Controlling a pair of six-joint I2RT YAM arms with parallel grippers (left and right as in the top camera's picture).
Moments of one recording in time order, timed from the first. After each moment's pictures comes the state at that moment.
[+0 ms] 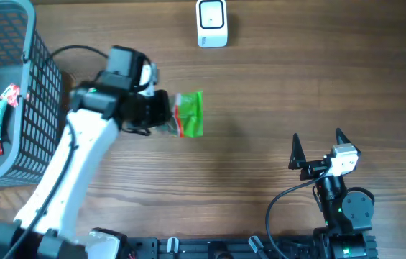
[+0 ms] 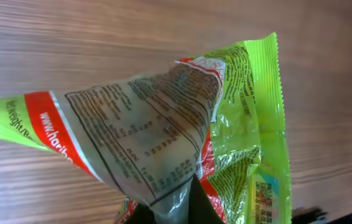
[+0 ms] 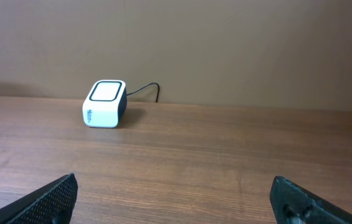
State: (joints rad) left arm -0.28 1.47 1.31 -1.04 0.29 -0.43; right arm 0.08 0.02 0.01 0.00 -0.04 0.00
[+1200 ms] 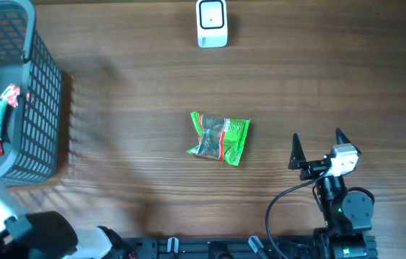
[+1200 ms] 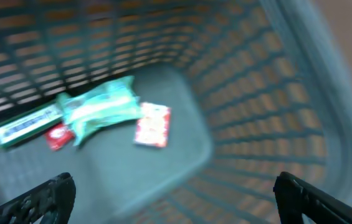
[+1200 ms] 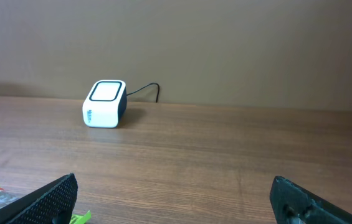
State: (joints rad) left arm 0.64 1.60 1.76 -0.99 -0.06 -0.61; right arm 0.08 0.02 0.01 0.00 -0.04 0.00
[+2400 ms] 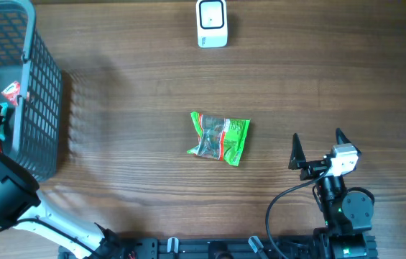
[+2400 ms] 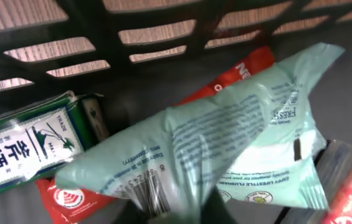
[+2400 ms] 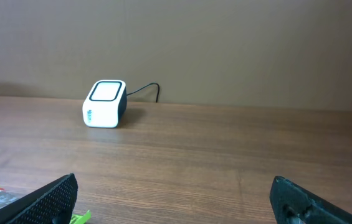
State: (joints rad) left arm 0.76 2.05 1.53 -0.68 -0.15 -0.62; right arm 0.08 0.02 0.01 0.00 -0.04 0.00
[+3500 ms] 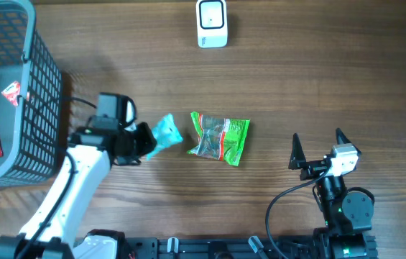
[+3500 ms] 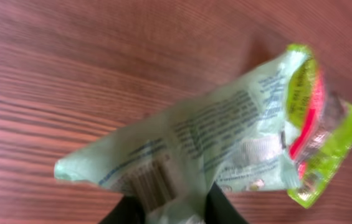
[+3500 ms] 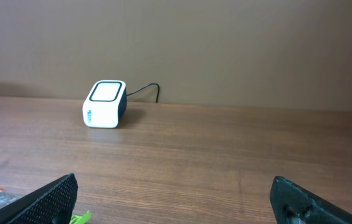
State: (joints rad) left arm -0.14 1.33 0.80 -0.72 0.27 -0.55; right arm 0.08 0.02 0.01 0.00 -0.04 0.00
